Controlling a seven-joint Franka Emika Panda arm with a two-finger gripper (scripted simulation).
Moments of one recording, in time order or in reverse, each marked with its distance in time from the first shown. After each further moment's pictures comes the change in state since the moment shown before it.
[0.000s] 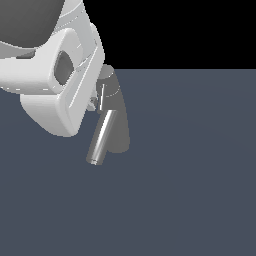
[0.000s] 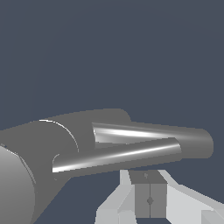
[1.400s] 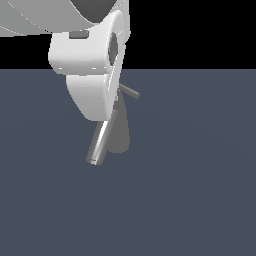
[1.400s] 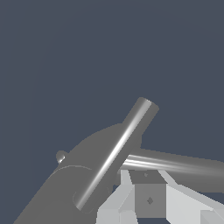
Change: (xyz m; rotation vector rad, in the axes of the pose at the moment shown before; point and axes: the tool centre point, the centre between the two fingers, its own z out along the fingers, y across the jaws) arm 0.043 -0.030 -0.001 -0.003 -0.008 -0.029
